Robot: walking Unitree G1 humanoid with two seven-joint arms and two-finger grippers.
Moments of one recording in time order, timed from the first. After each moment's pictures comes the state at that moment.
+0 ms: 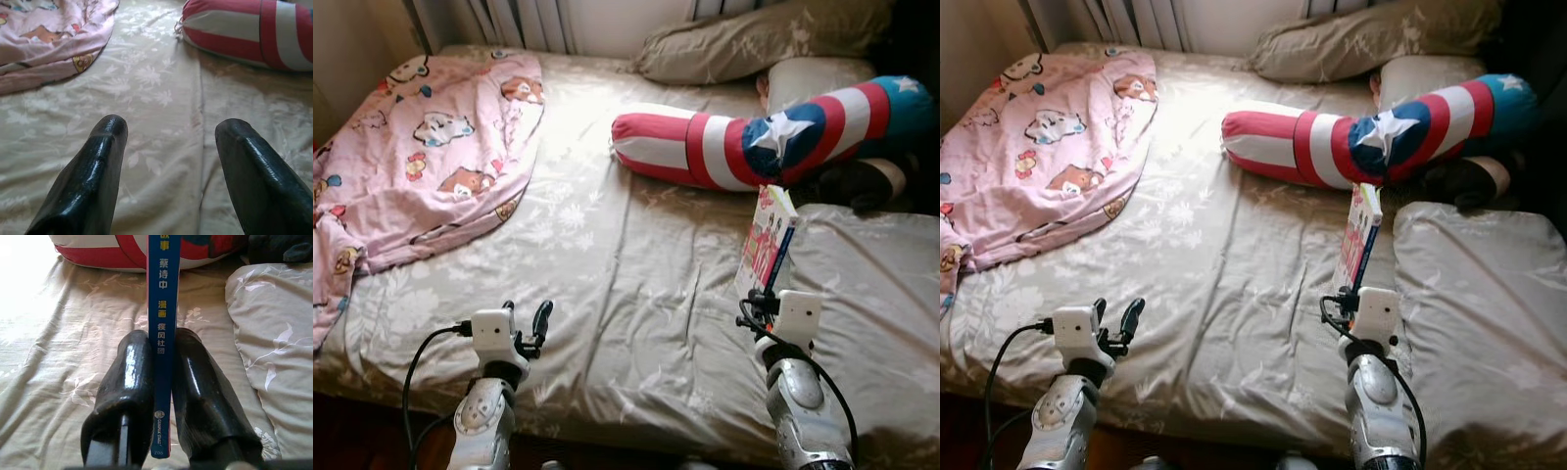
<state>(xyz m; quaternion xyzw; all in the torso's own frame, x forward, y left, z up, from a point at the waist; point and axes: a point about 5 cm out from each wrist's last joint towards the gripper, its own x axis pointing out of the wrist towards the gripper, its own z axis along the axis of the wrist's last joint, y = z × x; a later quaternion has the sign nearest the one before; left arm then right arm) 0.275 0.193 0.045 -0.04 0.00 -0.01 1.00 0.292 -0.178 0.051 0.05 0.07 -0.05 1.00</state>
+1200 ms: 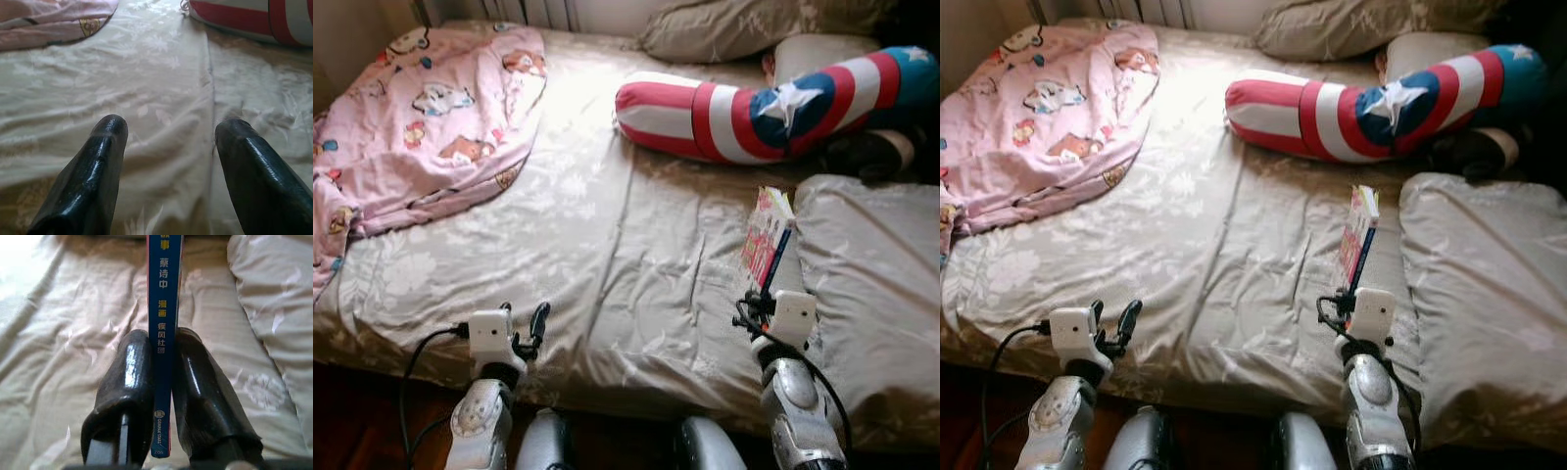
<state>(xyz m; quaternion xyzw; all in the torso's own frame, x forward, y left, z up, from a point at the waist) 0.273 0.196 0.046 -0.04 0.01 -0.01 1.00 0.291 -0.174 0.042 0.05 0.08 -0.05 0.99</state>
